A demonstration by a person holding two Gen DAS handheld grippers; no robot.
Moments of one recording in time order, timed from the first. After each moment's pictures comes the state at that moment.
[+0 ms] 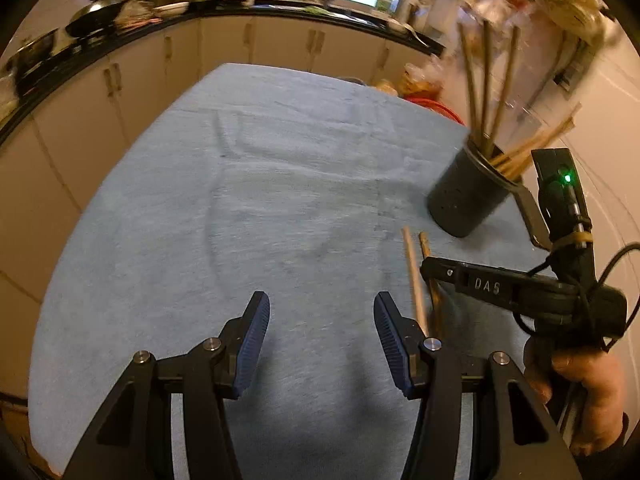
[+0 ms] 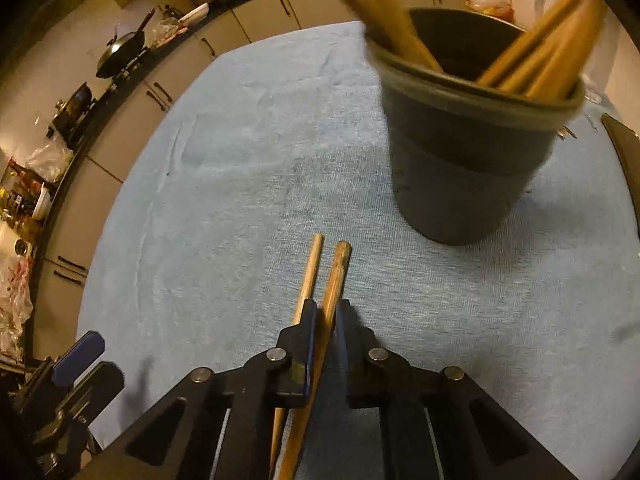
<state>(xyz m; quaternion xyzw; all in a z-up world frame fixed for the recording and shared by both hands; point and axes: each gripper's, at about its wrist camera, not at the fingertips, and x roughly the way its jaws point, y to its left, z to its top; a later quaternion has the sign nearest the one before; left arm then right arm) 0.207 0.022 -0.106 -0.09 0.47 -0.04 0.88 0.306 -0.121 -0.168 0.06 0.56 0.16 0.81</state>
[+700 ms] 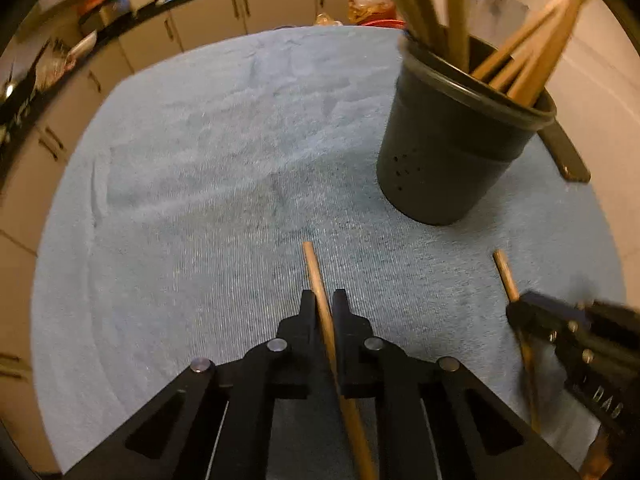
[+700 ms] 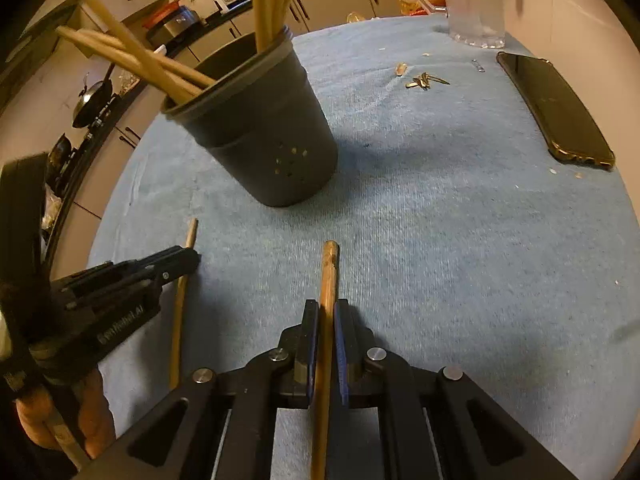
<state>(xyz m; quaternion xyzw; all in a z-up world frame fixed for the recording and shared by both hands) 0.297 -0.077 -0.142 0.07 0.54 -0.07 0.83 0.282 -0.213 -0.178 0.13 0.55 0.12 0.82</state>
